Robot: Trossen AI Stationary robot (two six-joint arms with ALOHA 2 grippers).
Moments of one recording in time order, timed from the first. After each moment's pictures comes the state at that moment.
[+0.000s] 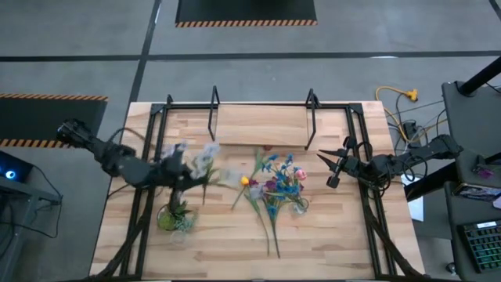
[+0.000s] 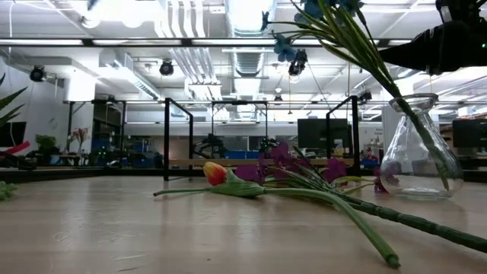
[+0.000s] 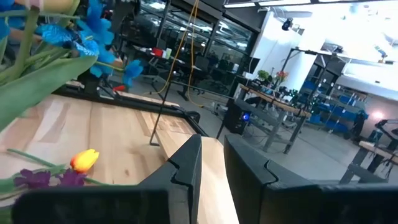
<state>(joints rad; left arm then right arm) -0.55 0.87 1.00 -0.38 -0.52 -0.34 0.33 0.32 0.04 0.40 0.72 -0.38</state>
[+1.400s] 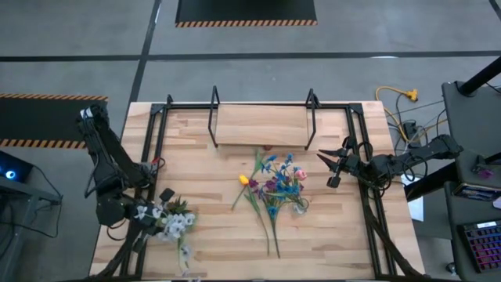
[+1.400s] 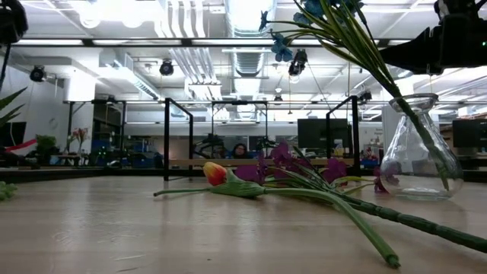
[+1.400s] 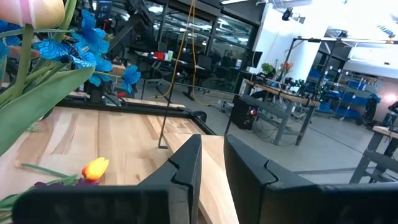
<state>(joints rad) -1.08 0.84 0.69 -0.15 -0.61 -0.27 0.33 0.32 0.04 0.39 0.72 -0.29</state>
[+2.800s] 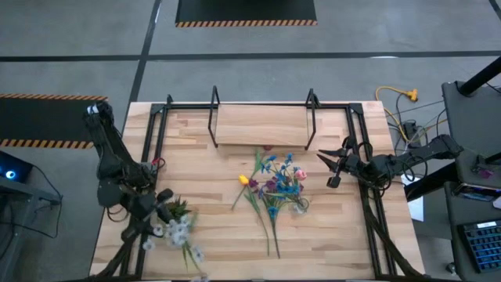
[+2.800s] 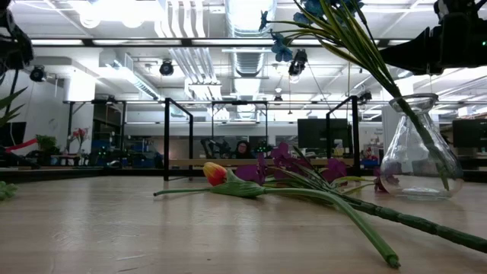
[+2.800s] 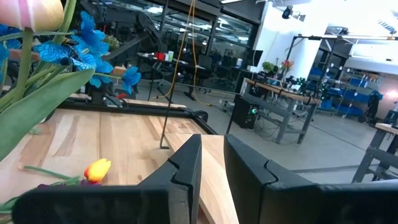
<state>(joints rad) -1.09 0.57 0.47 -0.05 -0.42 -0.59 0.33 0.32 0.04 0.39 0.72 -0.27</state>
